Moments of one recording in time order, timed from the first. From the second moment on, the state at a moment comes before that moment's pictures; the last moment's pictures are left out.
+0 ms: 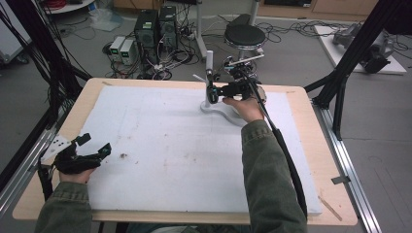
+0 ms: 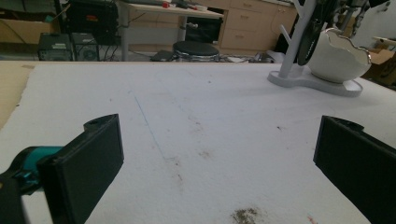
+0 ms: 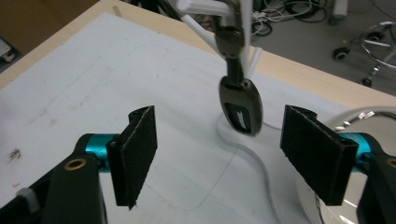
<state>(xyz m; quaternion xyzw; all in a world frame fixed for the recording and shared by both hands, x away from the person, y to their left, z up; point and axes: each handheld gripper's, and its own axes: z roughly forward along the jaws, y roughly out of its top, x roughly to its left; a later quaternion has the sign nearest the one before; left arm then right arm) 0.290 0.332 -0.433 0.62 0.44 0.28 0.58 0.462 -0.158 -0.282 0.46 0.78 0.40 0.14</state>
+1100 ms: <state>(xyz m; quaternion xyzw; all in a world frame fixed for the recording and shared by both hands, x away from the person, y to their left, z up) 0.289 0.333 -0.434 0.62 0.44 0.28 0.58 0.409 -0.195 -0.295 0.47 0.76 0.41 0.17</state>
